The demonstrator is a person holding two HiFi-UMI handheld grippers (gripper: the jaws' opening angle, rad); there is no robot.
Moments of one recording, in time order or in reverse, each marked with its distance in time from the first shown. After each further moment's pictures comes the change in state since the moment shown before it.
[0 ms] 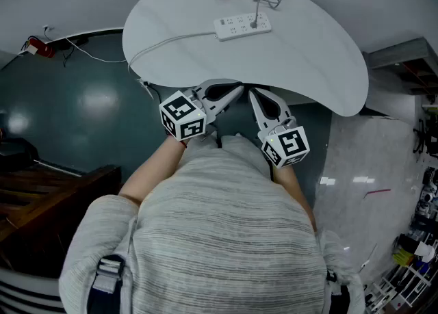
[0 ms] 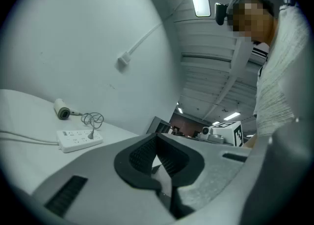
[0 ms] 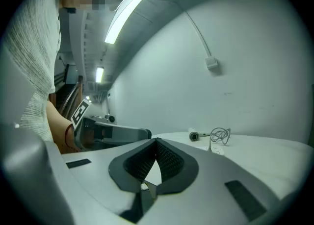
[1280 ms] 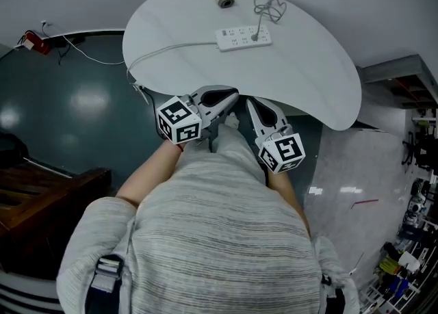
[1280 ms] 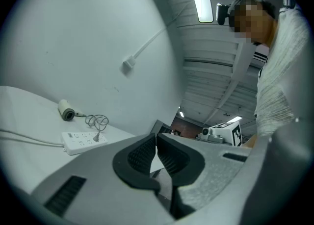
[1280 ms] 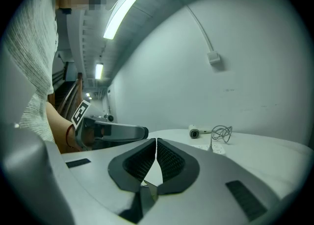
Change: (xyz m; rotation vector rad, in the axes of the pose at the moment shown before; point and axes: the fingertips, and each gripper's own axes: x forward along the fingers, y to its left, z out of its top) left arm -0.009 0.022 0.004 -0.025 -0.038 0.009; right arm 0.016 -0.006 -0.005 0.004 0.054 0.005
